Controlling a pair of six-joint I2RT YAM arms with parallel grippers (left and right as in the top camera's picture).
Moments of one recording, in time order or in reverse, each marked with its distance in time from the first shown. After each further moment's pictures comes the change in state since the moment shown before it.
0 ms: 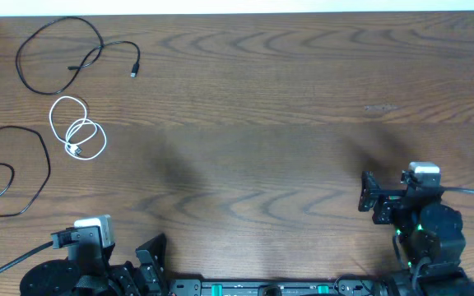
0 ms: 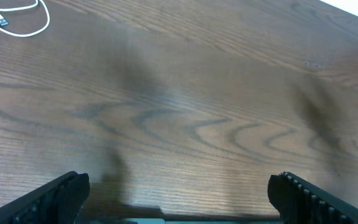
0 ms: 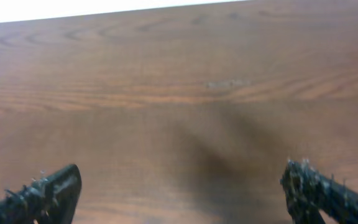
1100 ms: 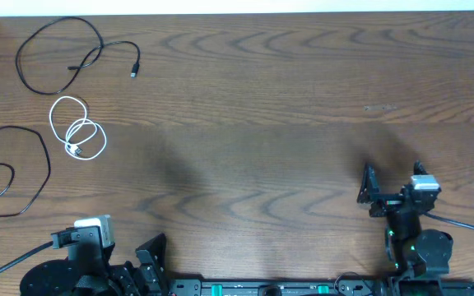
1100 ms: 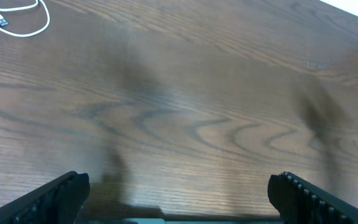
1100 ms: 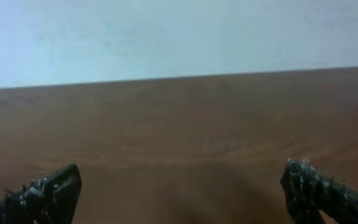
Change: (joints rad) left arm 0.000 0.000 0.000 0.000 0.000 0.000; right arm -0.124 -0.290 -0.389 0.459 -0.095 -0.066
